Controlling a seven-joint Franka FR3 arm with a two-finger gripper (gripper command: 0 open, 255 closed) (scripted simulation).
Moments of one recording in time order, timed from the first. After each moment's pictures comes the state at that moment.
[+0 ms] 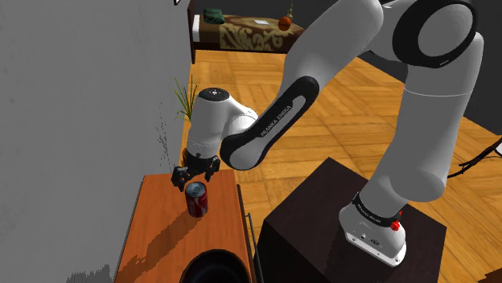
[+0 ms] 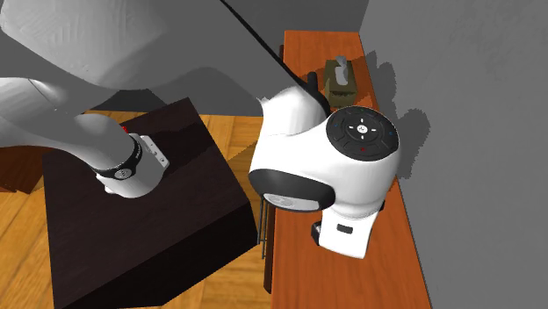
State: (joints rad) arm 0.22 0.31 0.46 -2.22 -0.21 2.71 0.94
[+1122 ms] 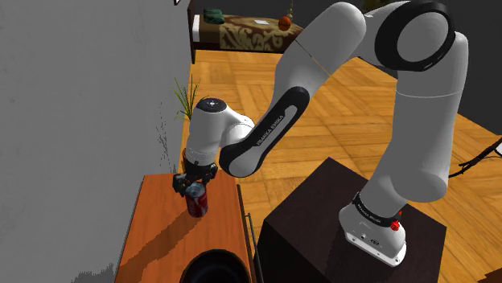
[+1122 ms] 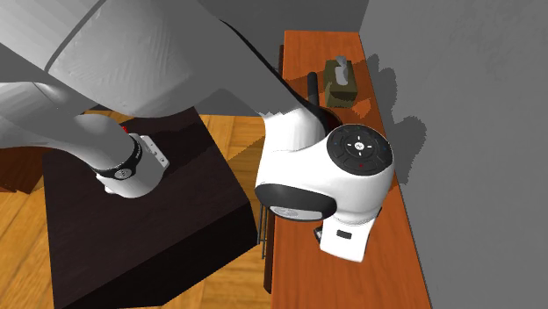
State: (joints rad) arm 0.26 0.39 0.41 -2.20 -0.27 2.76 0.99
